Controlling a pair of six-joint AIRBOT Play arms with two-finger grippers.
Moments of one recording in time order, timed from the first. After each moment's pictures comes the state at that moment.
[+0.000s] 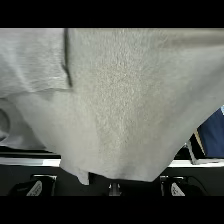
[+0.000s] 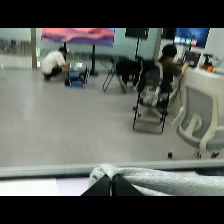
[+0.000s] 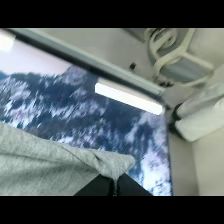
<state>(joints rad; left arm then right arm) 0.20 -0.82 1.83 1.10 -1.14 -1.48 -0.19 -1.01 1.99 -1.51 1.44 0.99</state>
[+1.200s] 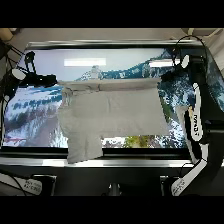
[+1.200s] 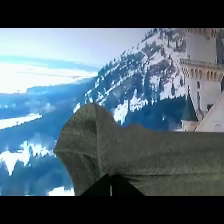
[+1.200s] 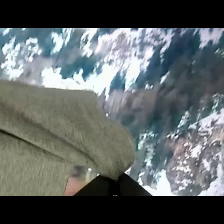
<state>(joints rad) 0.12 -1.69 1.55 1.16 -0.90 -1.36 -0.05 -1.93 1.99 -1.57 1.14 1.14</state>
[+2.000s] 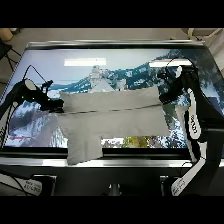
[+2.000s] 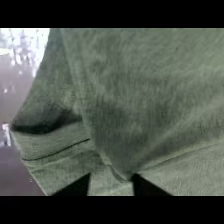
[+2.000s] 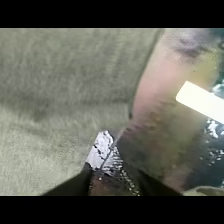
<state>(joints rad) 0.08 -1.68 1.38 1.25 -1.30 -1.47 -0.05 -1.97 1.85 -1.57 1.48 1.05</state>
